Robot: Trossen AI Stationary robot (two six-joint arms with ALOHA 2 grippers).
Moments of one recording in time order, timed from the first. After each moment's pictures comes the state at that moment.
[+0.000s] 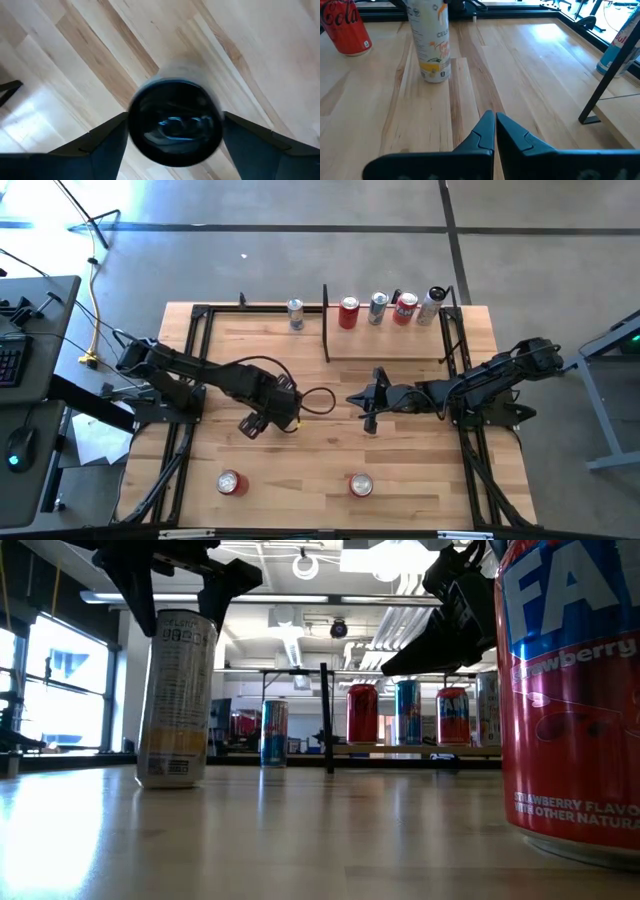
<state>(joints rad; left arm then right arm) -0.22 1.62 1.40 -1.20 -0.10 0.44 0.20 1.41 0.52 0.48 0.35 0.11</state>
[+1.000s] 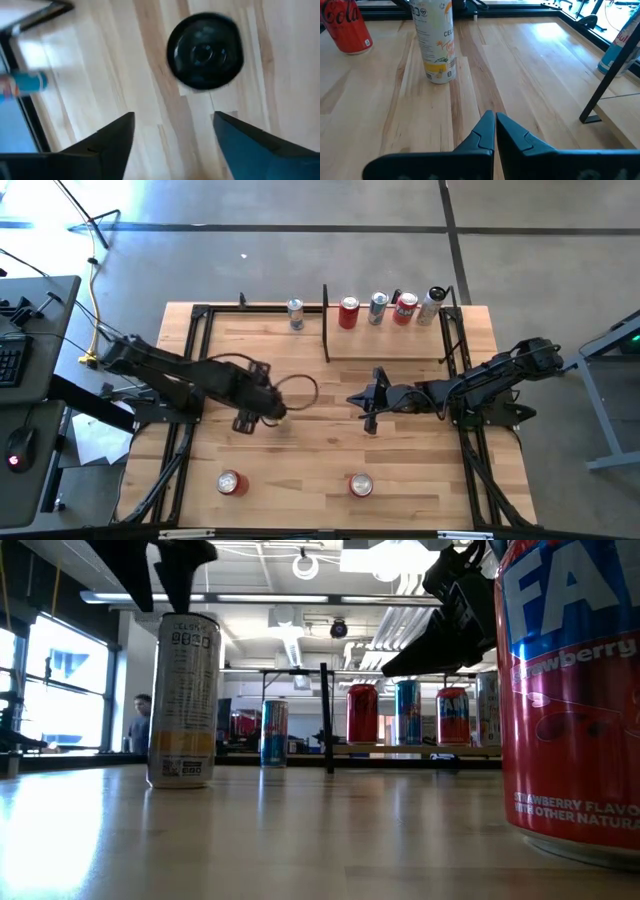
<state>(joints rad) -0.28 1.48 1.38 -1.33 -0.30 -0.01 0.20 1.41 0.52 0.47 0.35 0.11</state>
